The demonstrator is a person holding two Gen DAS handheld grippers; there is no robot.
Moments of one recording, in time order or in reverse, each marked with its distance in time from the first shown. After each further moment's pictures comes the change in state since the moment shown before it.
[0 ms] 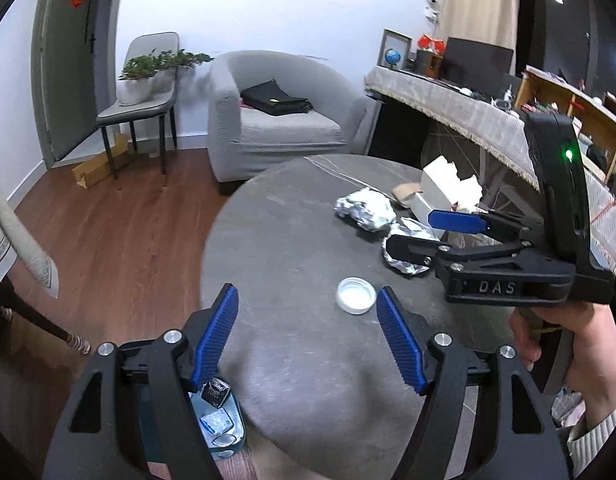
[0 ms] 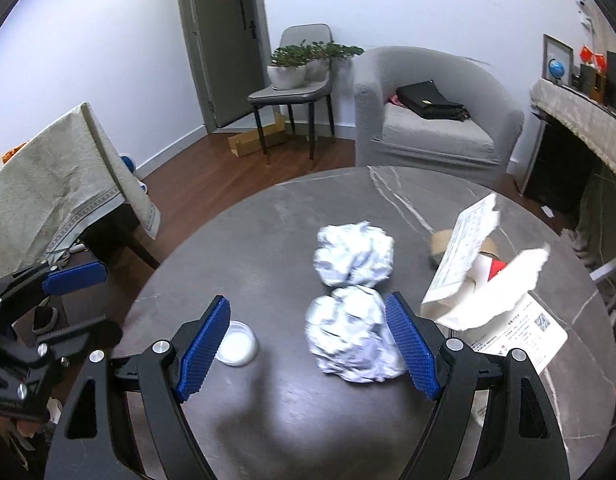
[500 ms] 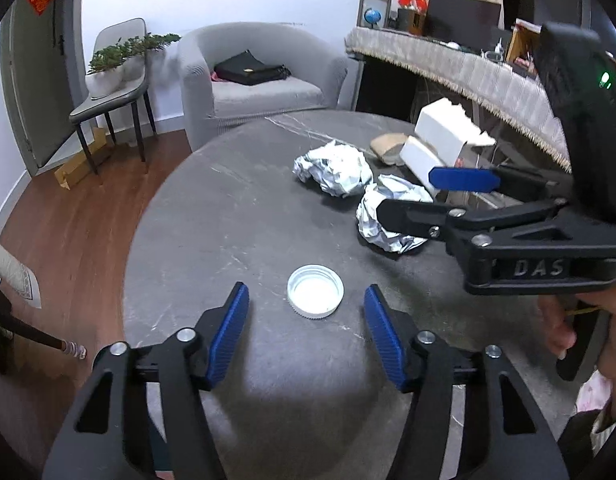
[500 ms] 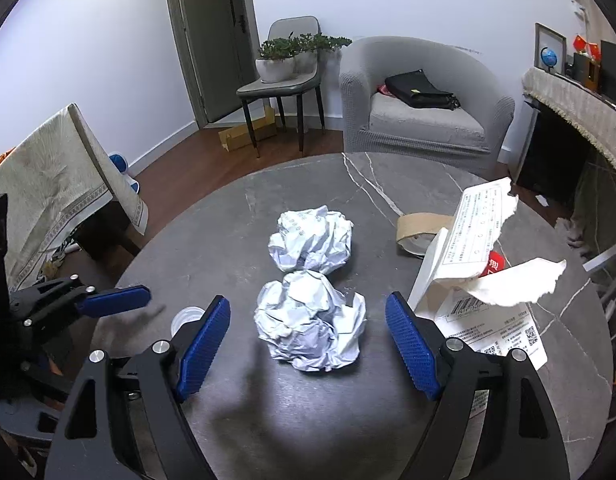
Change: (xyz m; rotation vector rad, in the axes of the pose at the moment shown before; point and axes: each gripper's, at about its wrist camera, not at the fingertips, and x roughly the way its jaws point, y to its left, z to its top) left arm 0.064 -0.038 -0.003 0.086 0.127 -0.008; right arm 0.004 -0.022 -0.004 0.016 0.032 -0.009
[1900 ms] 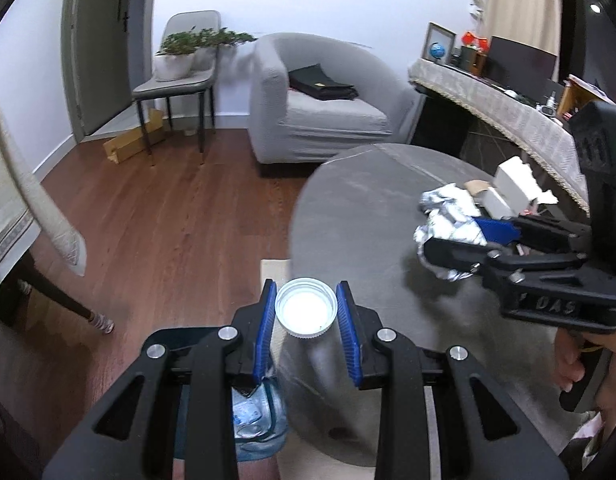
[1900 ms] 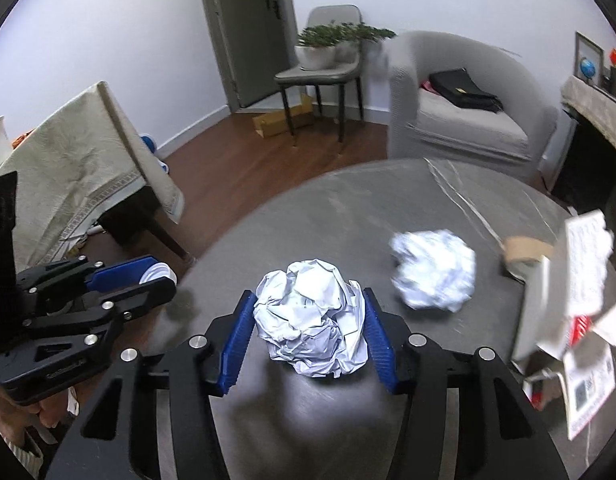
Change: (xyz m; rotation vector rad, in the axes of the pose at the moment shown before) left arm -0.054 0.104 -0.019 -0.182 -0.064 0.117; right arm 0.028 0.065 0.021 -0.067 0.037 0.102
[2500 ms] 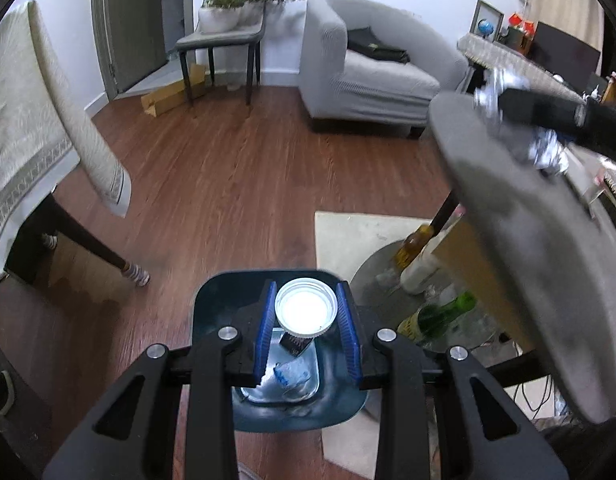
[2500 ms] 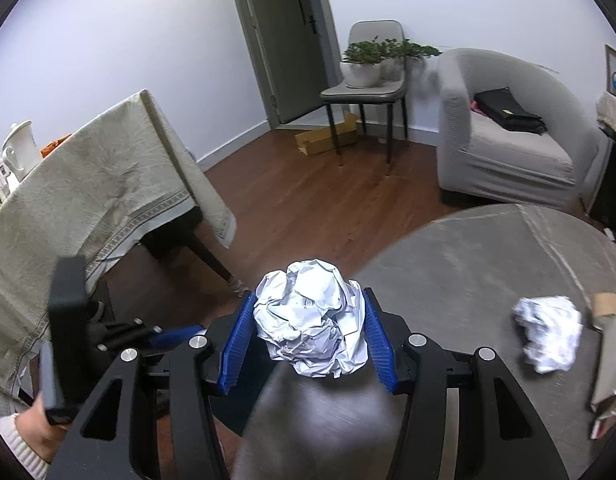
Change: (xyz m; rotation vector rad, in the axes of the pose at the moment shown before) left arm 0.021 0.089 -0.052 -0.063 0.147 0.105; right arm 0.026 0.069 0.032 -0.028 -0.056 0.131
